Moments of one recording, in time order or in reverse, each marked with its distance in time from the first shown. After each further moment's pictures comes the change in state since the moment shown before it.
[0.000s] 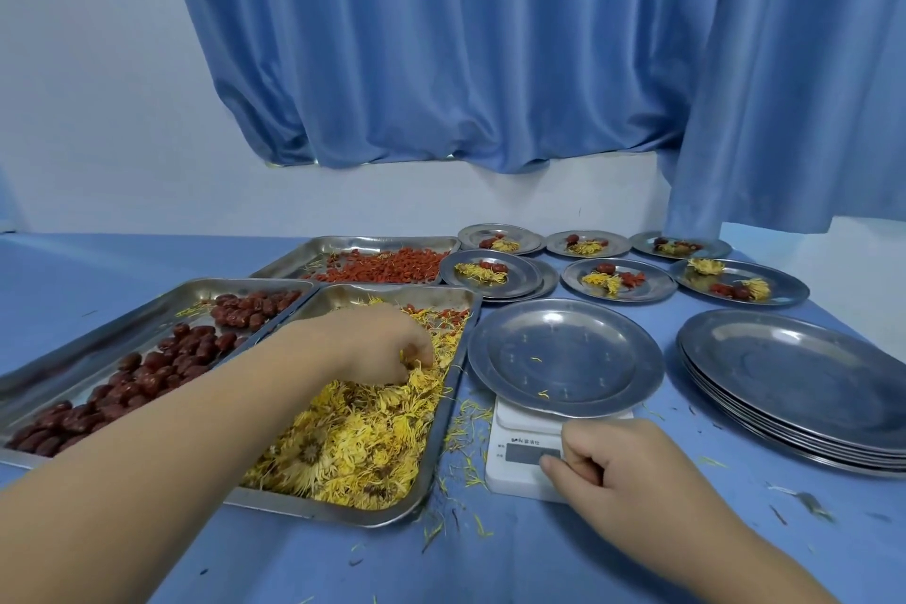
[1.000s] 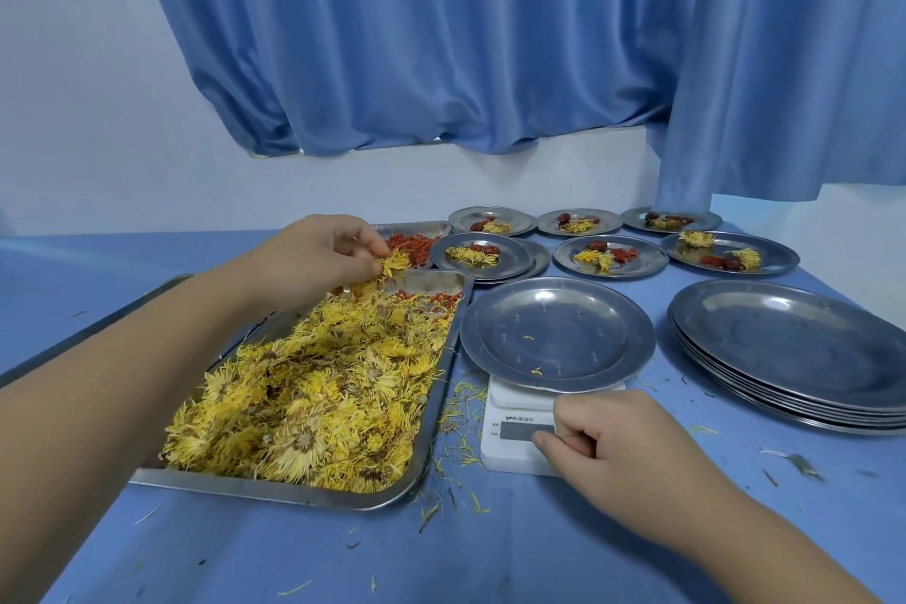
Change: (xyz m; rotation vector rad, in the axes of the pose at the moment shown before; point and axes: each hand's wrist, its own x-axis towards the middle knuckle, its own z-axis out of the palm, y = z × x) left_hand -0.034 -0.022 -0.040 -0.723 0.433 -0.088; right_hand -0.001 -0.004 -0.001 -0.016 0.026 0.001
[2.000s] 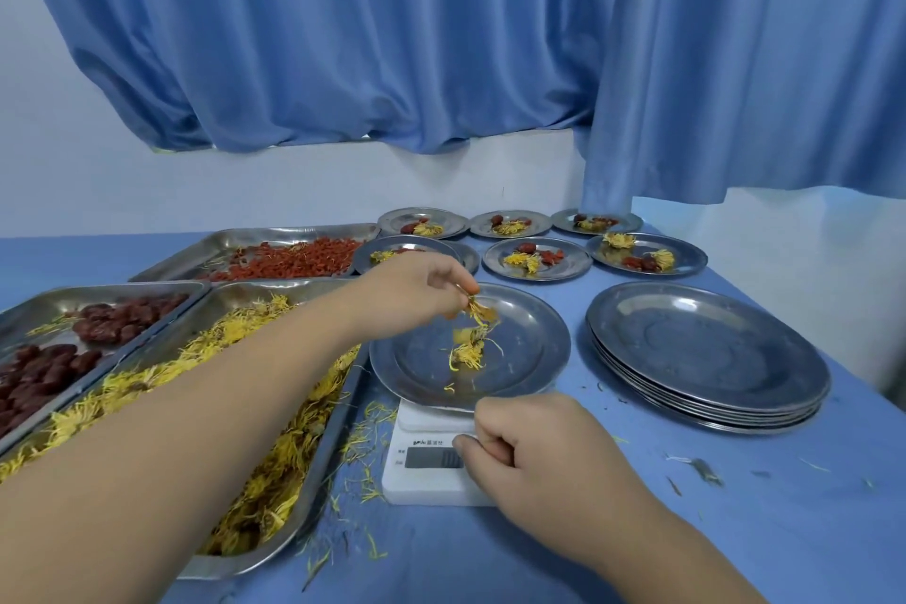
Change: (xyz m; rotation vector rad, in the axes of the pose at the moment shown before) left_hand 0.067 0.065 0.130 -0.083 -0.257 0.105; right_hand 0.005 0.017 -0.006 -0.028 0.063 -0.005
